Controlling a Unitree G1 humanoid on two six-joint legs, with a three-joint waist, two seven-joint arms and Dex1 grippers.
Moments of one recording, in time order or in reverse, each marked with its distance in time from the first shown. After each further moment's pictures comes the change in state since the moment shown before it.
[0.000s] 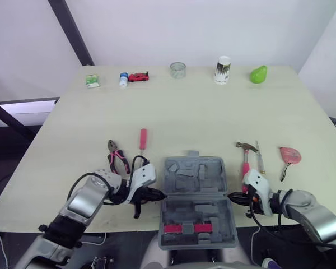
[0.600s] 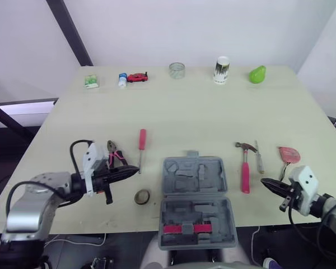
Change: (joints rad) left arm 0.279 0.021 0.552 -0.157 -0.322 -0.001 0.082; right arm 0.249 0.034 -0.437 0.011 0.080 -0.342 -0.018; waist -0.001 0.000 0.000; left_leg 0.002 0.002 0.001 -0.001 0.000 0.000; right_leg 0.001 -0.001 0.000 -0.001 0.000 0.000
